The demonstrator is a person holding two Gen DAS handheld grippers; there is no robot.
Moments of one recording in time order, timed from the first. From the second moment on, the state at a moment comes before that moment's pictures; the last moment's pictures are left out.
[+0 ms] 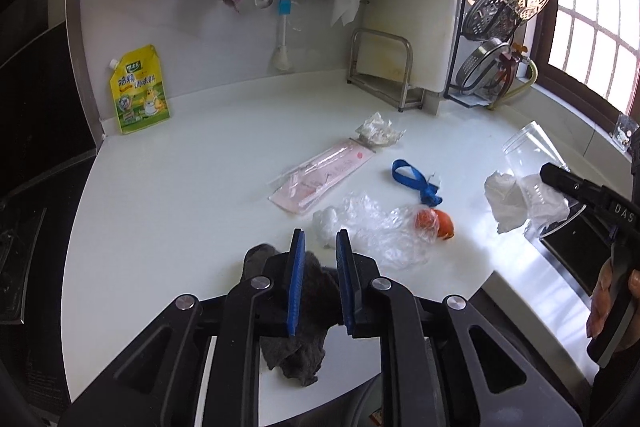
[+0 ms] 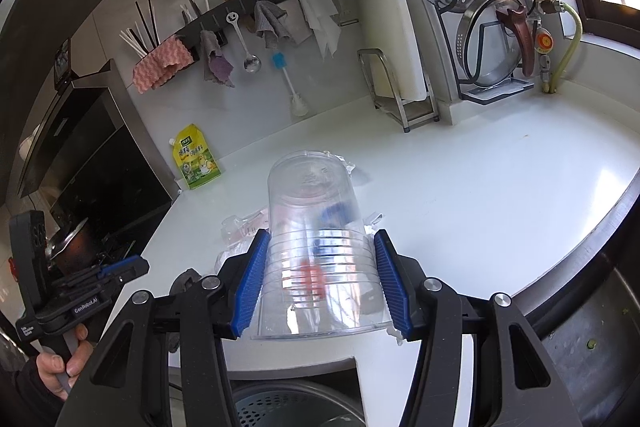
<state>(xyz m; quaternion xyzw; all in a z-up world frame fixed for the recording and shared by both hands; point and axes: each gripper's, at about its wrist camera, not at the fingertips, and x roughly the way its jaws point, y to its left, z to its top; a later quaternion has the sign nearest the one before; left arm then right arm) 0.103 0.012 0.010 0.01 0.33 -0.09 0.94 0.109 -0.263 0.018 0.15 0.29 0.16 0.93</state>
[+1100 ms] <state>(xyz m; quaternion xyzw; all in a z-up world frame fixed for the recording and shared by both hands) 0.130 0.020 -0.057 -0.02 0.41 -0.06 0.91 0.115 -0.255 0.003 0.14 0.31 0.16 0.93</state>
